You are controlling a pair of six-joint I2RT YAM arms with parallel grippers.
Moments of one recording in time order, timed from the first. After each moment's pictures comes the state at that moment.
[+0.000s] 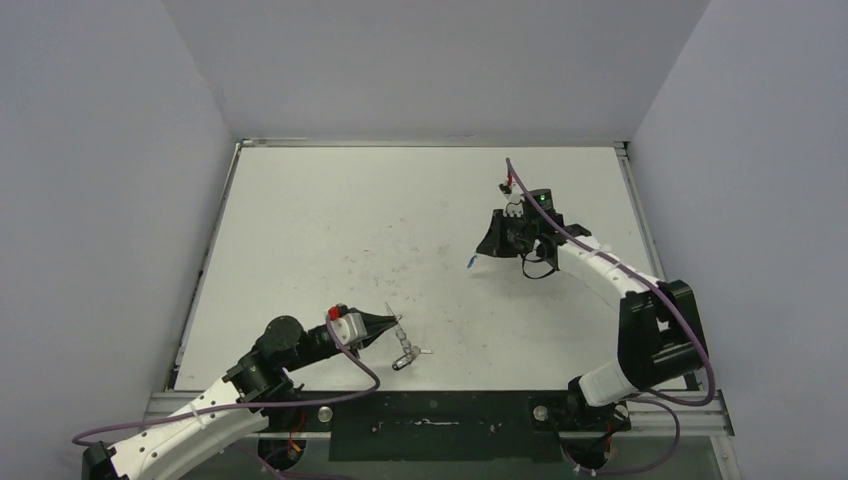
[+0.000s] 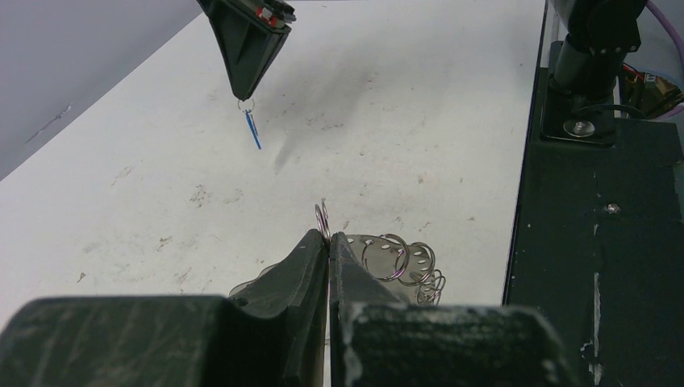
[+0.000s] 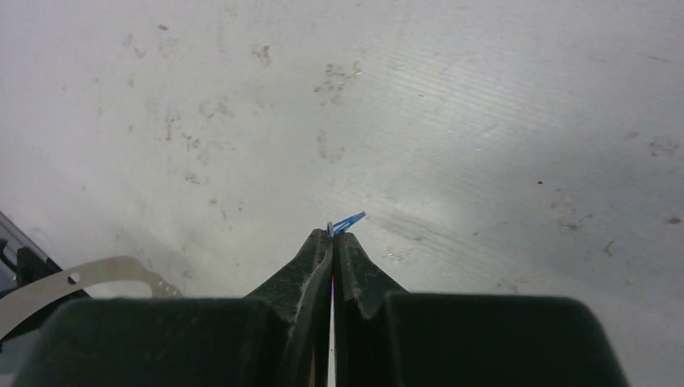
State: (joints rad) left arm -0.88 0.35 0.20 0.15 0.30 0.14; right arm 0.30 1.54 0.94 -0.22 -0.39 0.32
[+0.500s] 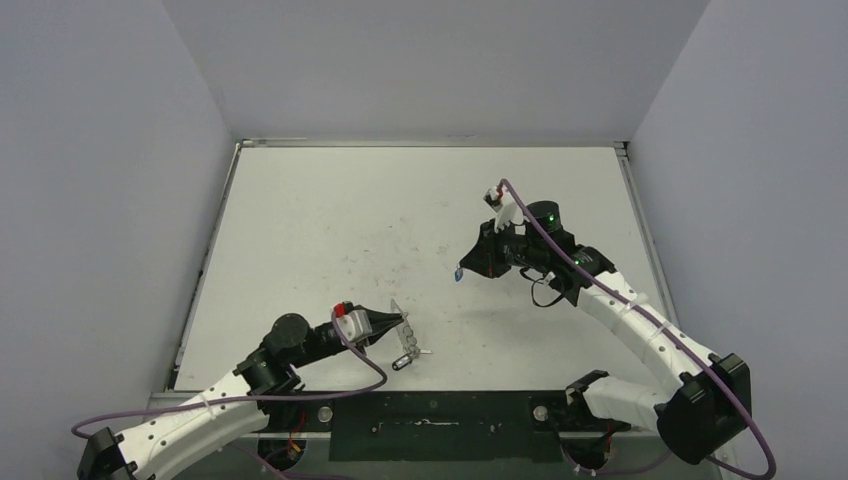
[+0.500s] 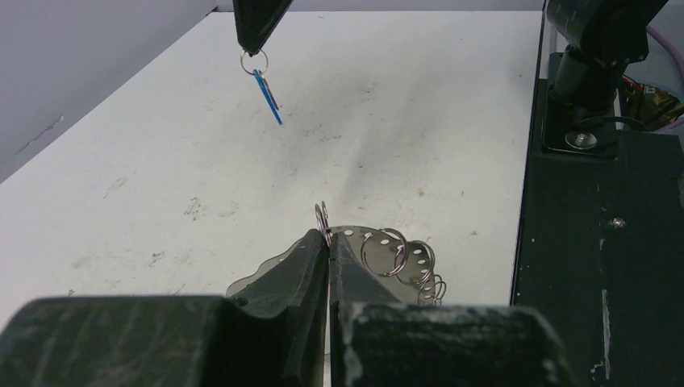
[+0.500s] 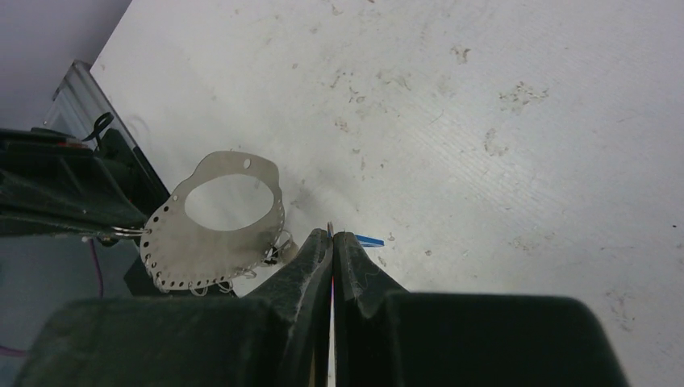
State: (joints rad) left arm -0.88 0.46 0.18 0.29 0.31 0.13; right arm 0.49 1.16 0.91 -0.32 -0.48 0.24
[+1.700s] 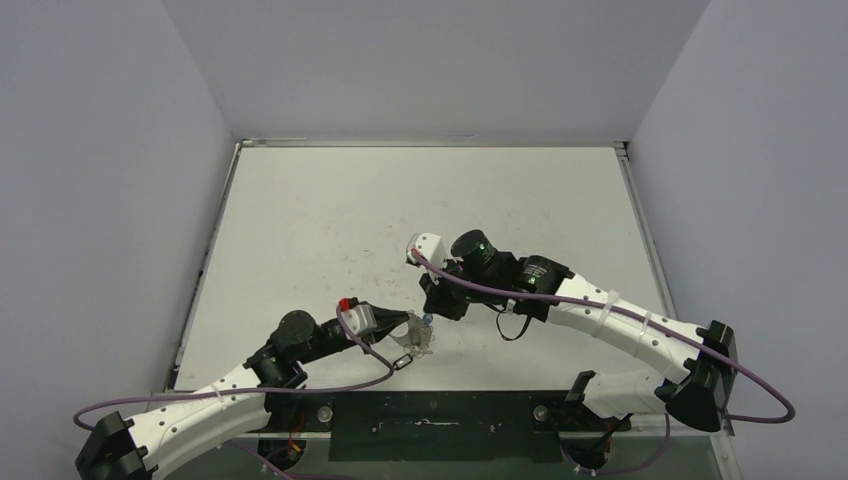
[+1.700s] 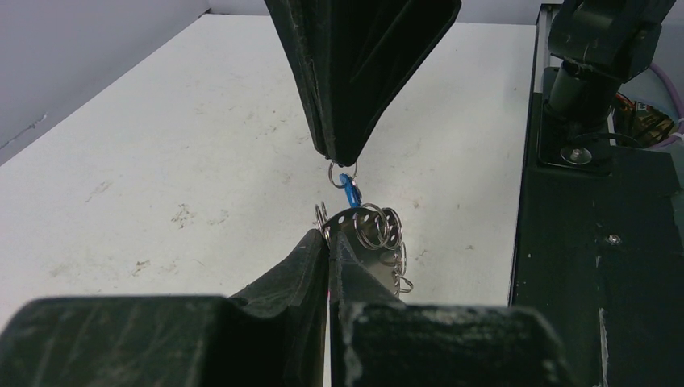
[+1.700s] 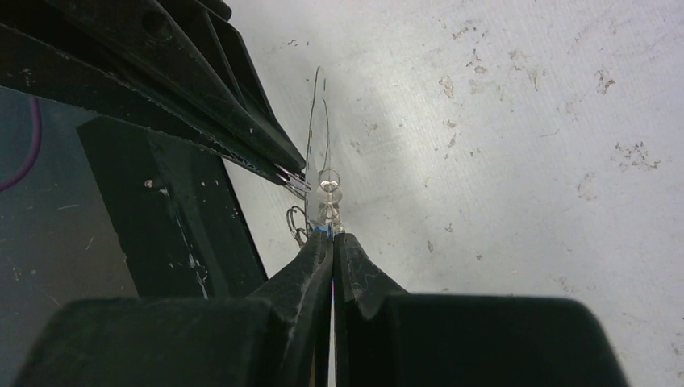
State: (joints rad) left arm -0.88 0.59 0.16 0.47 0.32 0.09; right arm 0.98 1.26 1.11 -0.58 -0.26 -0.03
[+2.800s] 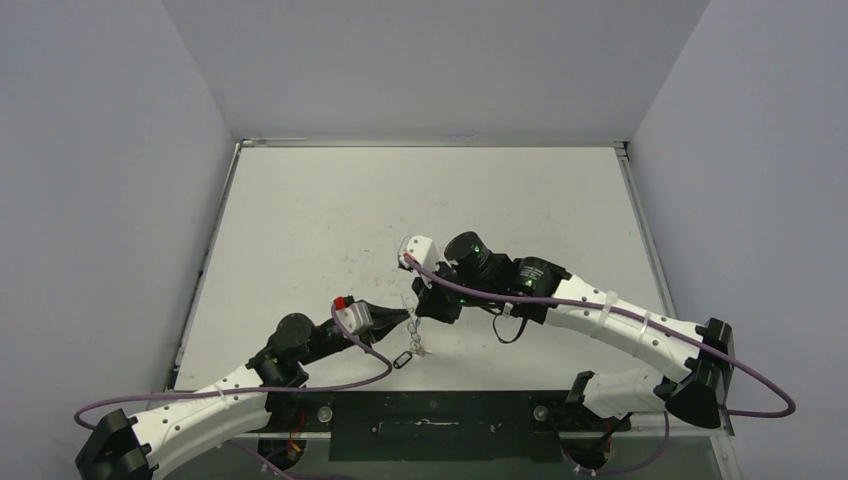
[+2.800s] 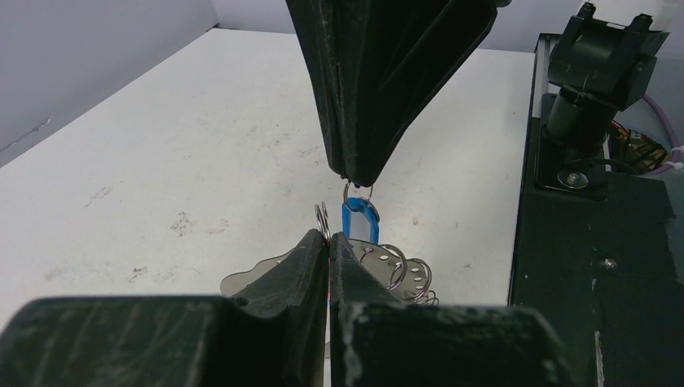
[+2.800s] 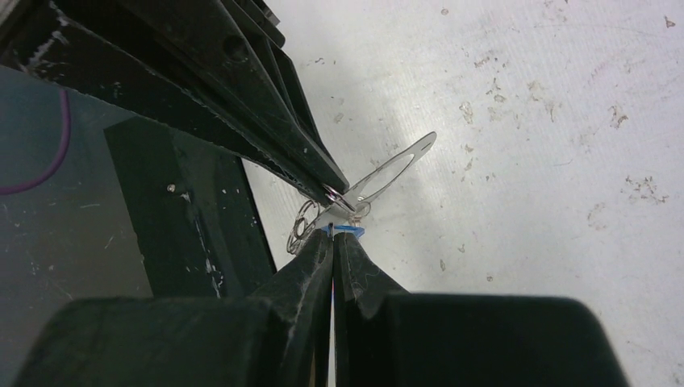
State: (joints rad) left arm -0.88 0.60 0.13 0.57 0.30 0.03; right arm 1.03 1.27 1.15 -0.58 -0.26 -0.04
